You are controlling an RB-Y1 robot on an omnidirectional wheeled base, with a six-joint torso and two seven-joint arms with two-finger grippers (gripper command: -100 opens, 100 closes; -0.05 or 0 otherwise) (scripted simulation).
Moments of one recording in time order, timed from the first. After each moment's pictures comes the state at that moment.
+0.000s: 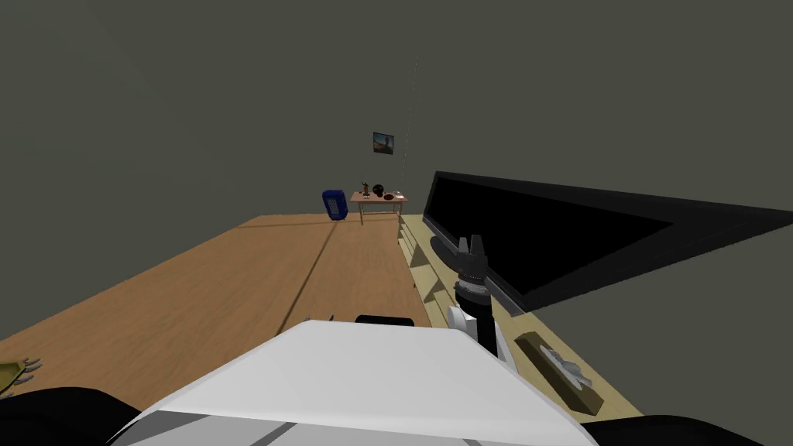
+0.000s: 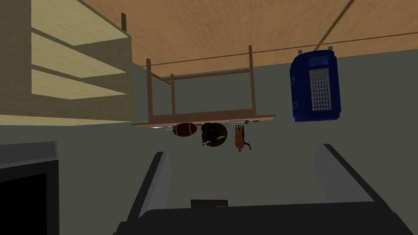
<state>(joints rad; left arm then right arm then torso) 0.91 0.20 -0.07 -1.74 -0.47 -0.15 -0.92 0.49 -0.05 -0.02 -2.22 0.04 -0.63 0.13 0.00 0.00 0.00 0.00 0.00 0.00</state>
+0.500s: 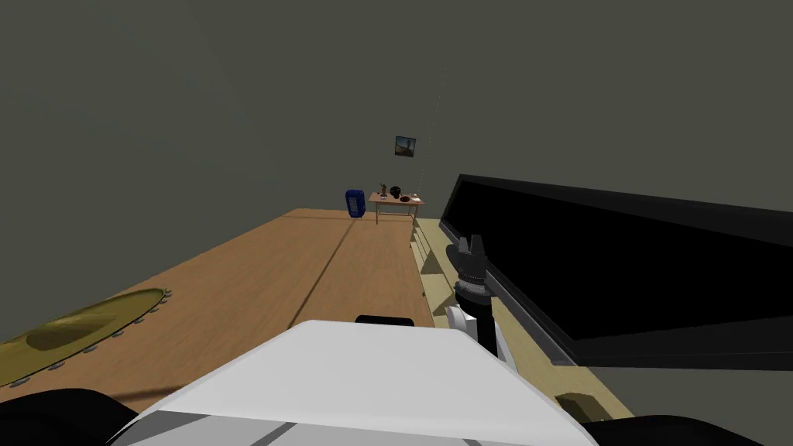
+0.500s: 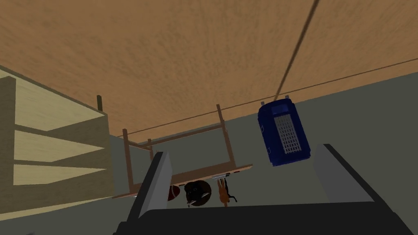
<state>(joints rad) 0.96 0.21 -0.07 -1.62 -0.56 -0.10 -1.04 0.49 -0.05 -0.02 -2.22 0.04 -0.63 0.13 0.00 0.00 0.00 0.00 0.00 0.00</state>
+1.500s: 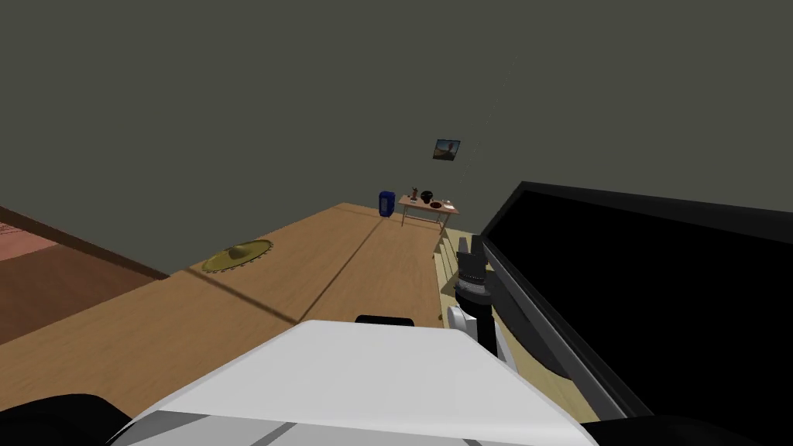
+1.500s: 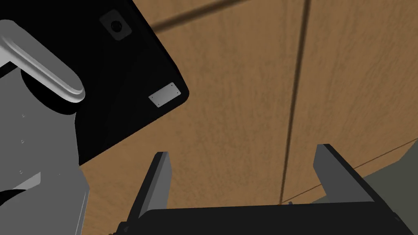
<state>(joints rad) 1.08 0.20 -0.07 -1.42 -0.72 -0.03 -1.31 0.49 -0.05 -0.02 -2.22 0.04 -0.63 0.13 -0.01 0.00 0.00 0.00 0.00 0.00</state>
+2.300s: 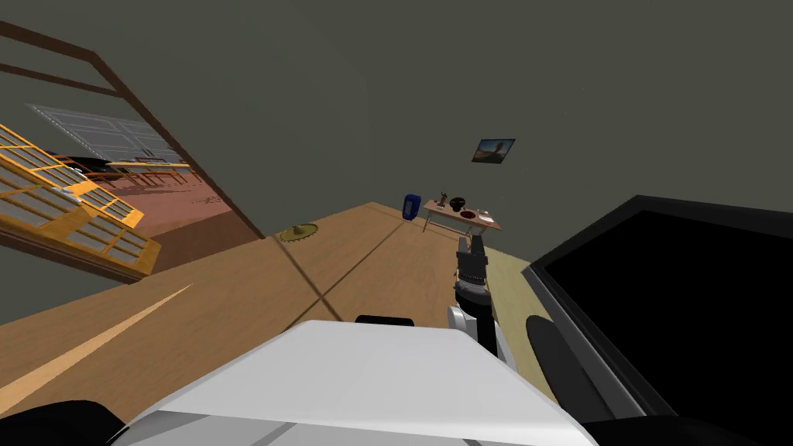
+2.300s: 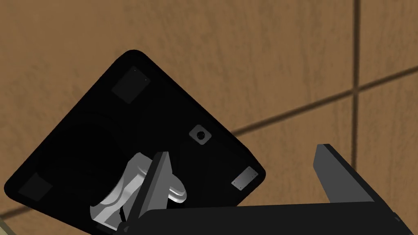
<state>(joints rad) 1.18 0.21 -0.07 -1.26 -0.85 0.06 -1.51 0.49 -0.05 -0.02 -2.22 0.04 -0.63 0.13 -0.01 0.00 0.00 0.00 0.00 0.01</state>
